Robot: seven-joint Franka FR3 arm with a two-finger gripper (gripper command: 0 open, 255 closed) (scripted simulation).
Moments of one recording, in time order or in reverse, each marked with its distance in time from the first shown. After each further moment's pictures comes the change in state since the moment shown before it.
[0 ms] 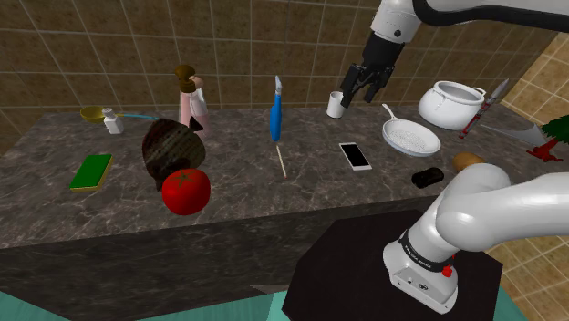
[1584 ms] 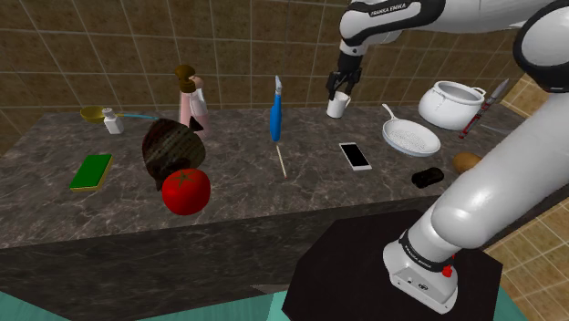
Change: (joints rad) arm -0.100 0.696 -0.254 0.334 -0.102 0.280 -0.362
